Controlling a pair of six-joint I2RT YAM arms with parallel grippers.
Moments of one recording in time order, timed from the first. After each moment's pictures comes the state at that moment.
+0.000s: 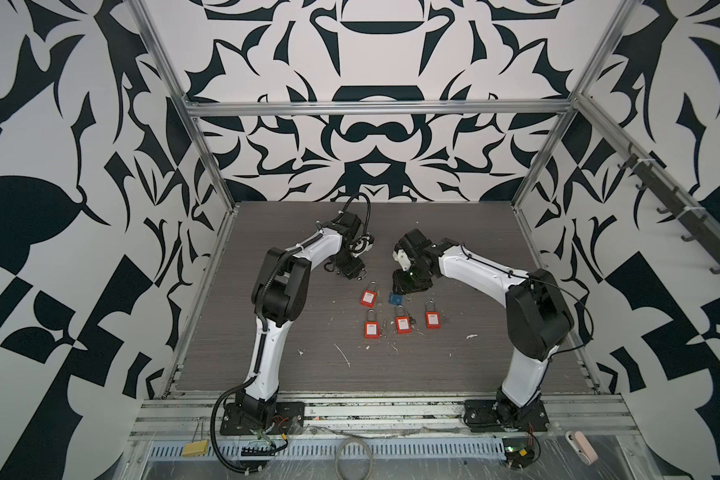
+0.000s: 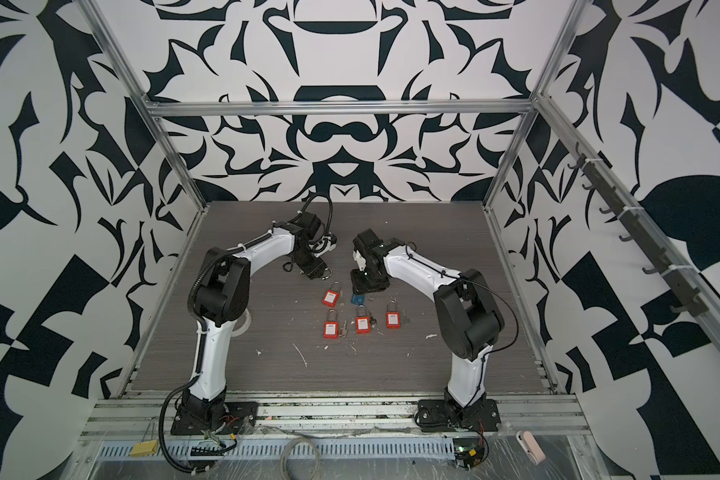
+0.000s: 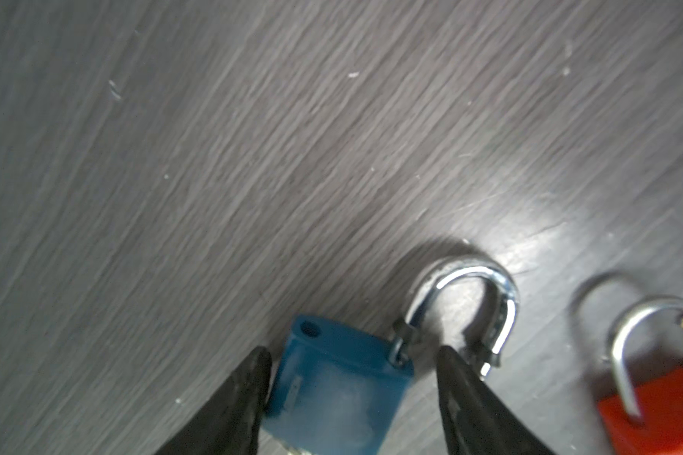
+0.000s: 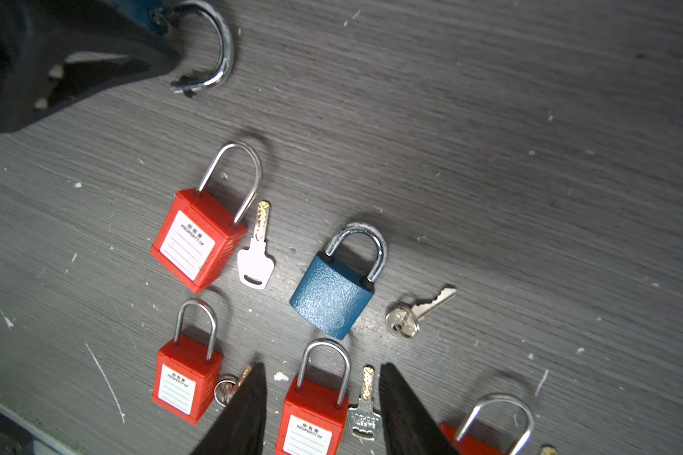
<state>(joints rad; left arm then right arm) -0.47 2.22 1.74 -0.82 0.06 0.42 0.57 1.83 1.36 -0.79 -0.19 0.32</state>
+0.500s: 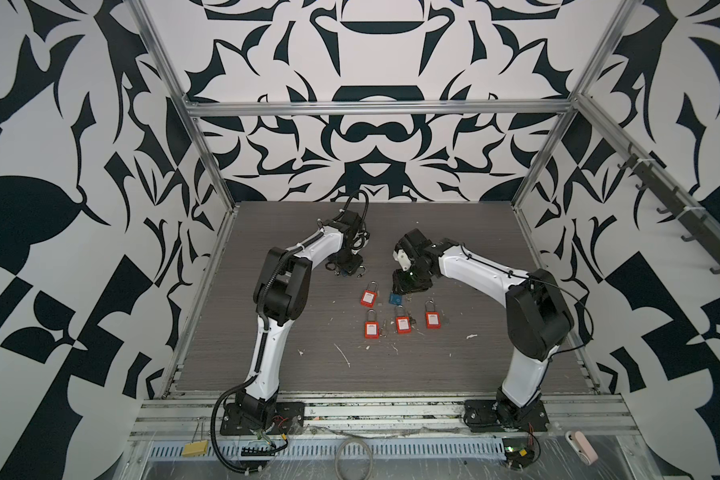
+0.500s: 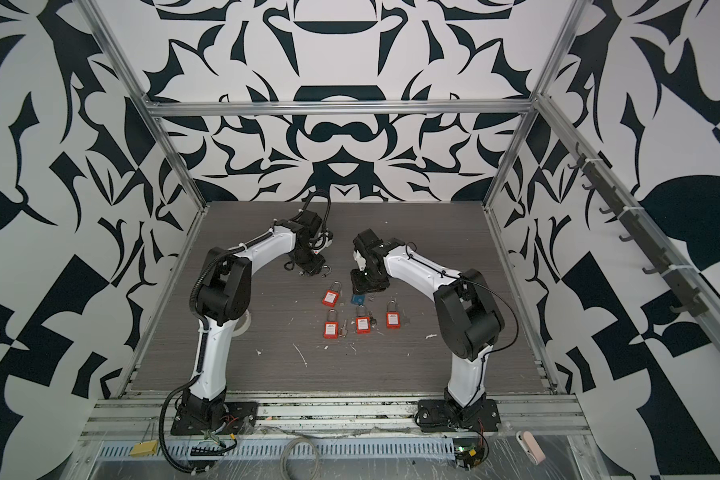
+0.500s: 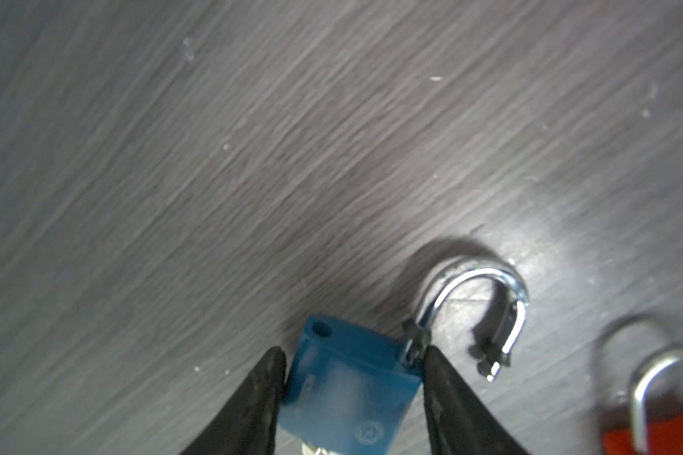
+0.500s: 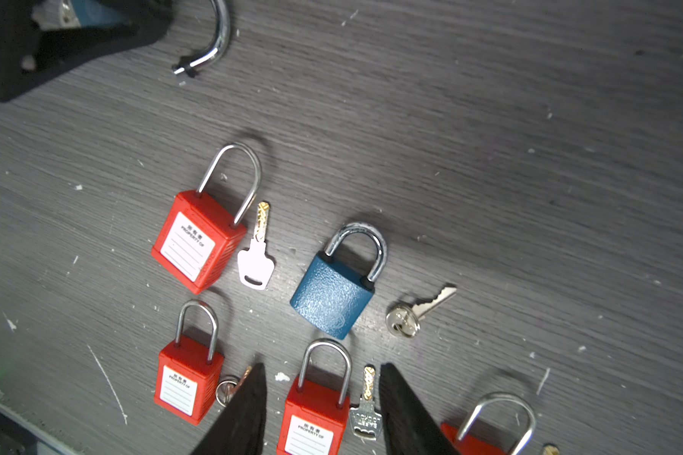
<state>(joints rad) -0.47 2.24 1.78 -0.86 0.00 0.21 0.57 1.83 1.36 -0.79 -0.19 0.33</state>
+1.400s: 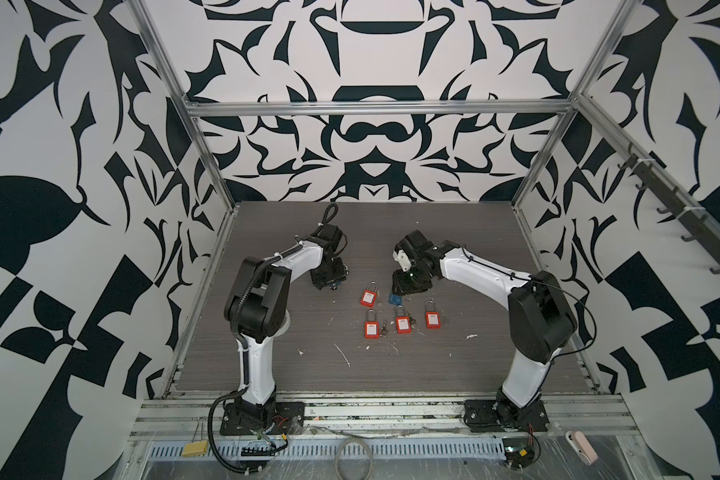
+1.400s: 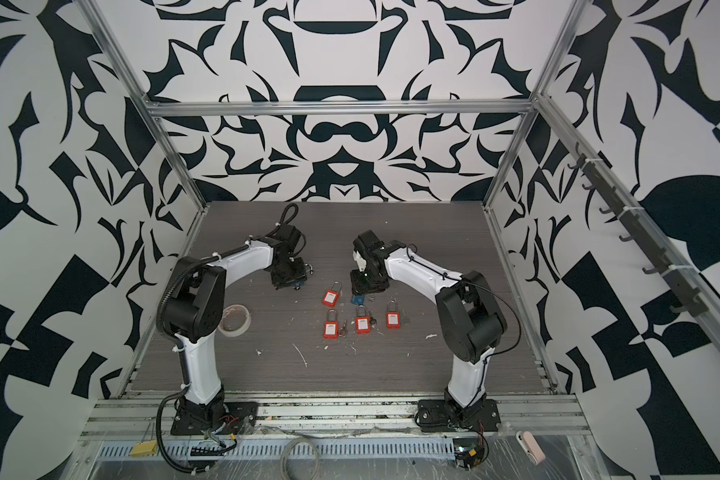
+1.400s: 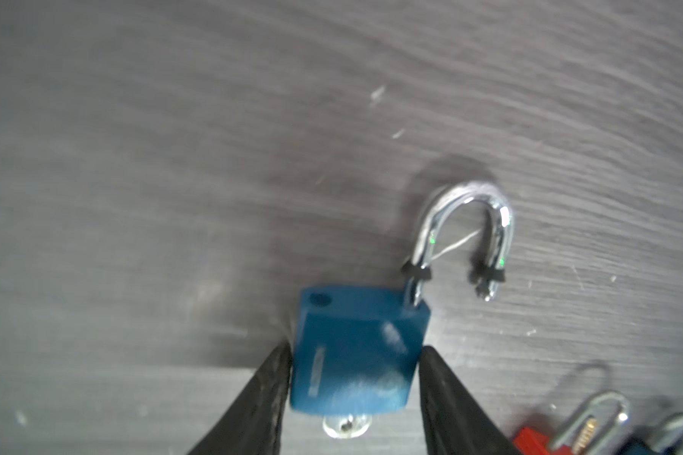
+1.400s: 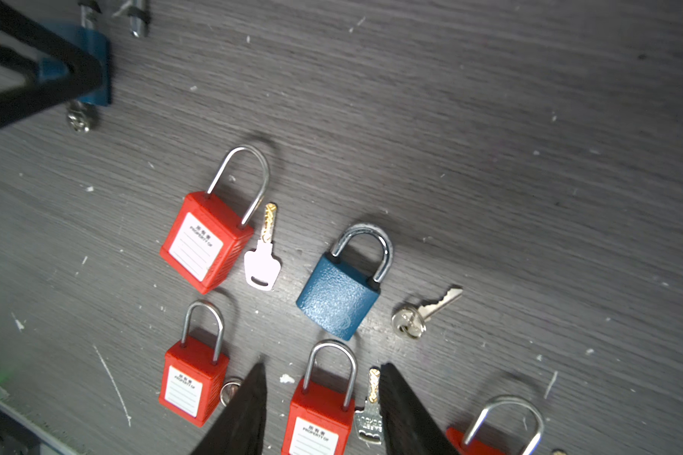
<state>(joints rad) -0.41 1.95 1.32 -0.68 0.06 -0.71 0.58 1.81 1.33 -0.75 -0.19 0.34</state>
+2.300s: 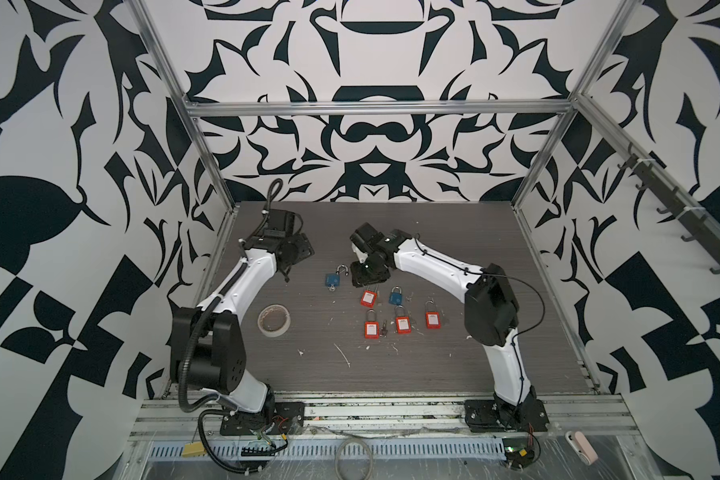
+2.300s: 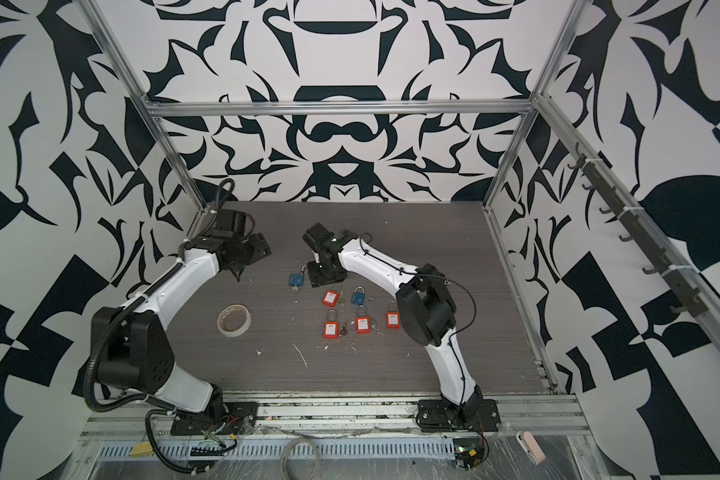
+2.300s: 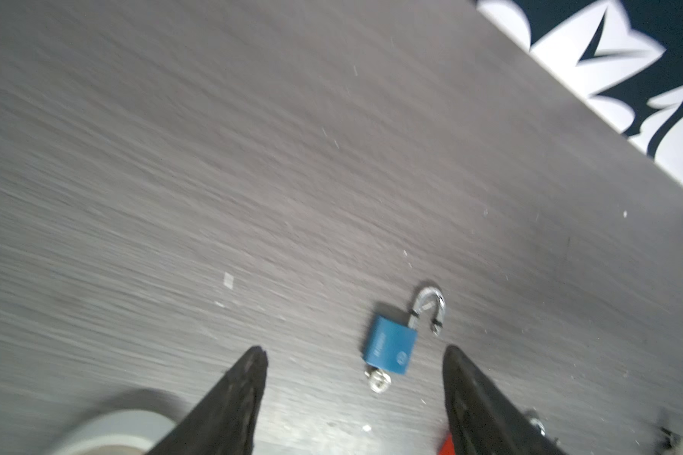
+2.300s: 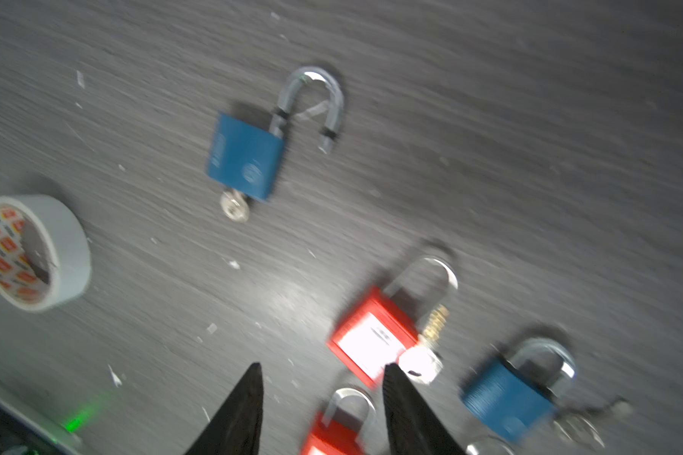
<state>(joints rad) -0.16 1.52 1.22 -0.59 -0.01 -0.55 0.80 2.18 1.95 -0.95 -0.09 0.50</state>
